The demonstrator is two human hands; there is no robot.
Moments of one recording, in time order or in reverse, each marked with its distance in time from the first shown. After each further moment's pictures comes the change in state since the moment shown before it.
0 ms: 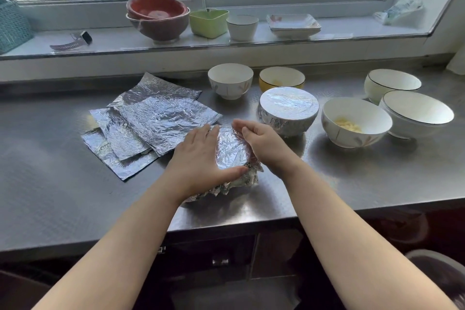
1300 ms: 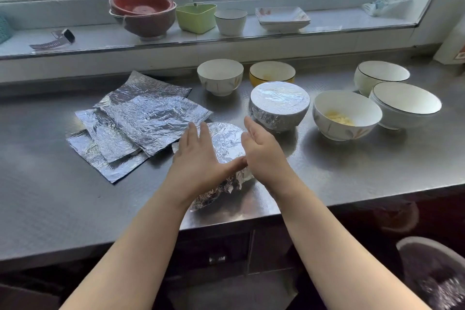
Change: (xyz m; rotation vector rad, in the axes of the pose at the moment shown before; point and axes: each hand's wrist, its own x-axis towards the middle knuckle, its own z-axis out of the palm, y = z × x) left_hand -0.008 0.035 -0.007 -0.191 -0.061 -0.198; right_hand -0.046 -0.014 0.008 -0.047 0.174 0.038
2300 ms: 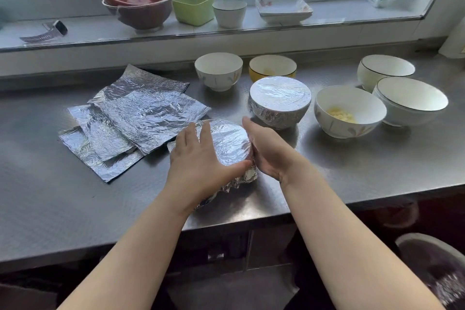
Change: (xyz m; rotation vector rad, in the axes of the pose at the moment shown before) left_hand 0.001 0.003 0.012 0.031 0.113 0.003; right_hand 0.053 0.030 -0.002 0.442 -0.248 0.398
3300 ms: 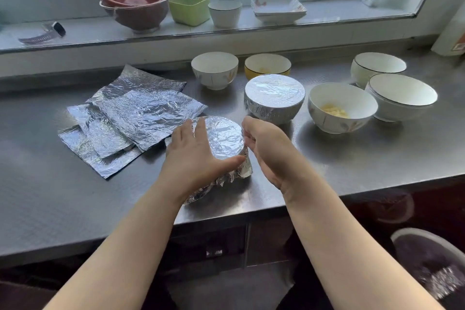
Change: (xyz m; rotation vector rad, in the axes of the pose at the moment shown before) left_hand 0.002 -0.003 -0.004 0.042 -0.028 0.022; right_hand -0.066 -0.017 0.010 0.034 0.132 -0.181
